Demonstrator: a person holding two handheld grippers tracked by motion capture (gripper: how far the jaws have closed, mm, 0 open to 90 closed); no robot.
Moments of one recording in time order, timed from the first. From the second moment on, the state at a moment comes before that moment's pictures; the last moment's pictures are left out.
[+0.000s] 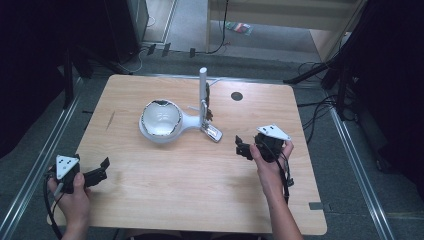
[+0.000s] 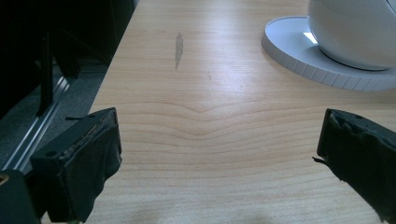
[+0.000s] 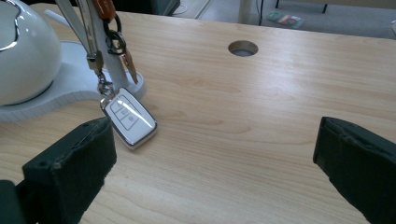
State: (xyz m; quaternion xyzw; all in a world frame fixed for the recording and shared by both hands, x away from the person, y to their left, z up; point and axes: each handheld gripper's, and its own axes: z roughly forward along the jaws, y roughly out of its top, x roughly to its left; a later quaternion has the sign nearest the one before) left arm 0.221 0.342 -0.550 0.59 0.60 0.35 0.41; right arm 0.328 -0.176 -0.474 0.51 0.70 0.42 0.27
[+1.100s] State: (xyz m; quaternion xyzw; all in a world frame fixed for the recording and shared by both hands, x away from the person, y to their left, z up) left arm 0.220 0.342 -0.550 0.59 0.60 0.35 0.42; right arm 0.282 -0.253 -0.530 0.57 0.67 0.40 0.27
